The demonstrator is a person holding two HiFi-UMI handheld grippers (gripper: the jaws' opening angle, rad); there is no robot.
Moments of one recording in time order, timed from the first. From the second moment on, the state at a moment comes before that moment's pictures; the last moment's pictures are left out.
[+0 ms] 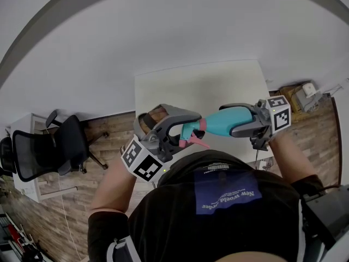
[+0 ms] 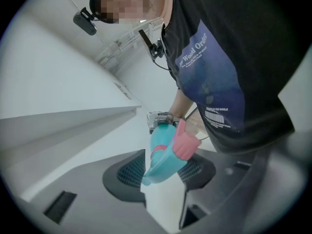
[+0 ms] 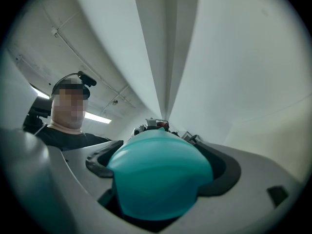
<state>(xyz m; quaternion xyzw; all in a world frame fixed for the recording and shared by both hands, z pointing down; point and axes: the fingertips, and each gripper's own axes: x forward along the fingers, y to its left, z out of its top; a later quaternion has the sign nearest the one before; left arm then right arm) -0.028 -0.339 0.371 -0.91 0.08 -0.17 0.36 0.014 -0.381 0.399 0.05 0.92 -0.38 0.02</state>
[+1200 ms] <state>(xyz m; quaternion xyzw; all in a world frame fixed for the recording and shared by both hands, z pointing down) -0.047 -0.365 0.372 -0.92 0.01 0.05 -0.40 0.002 -0.357 0.356 -0.03 1.00 0.04 -0.08</state>
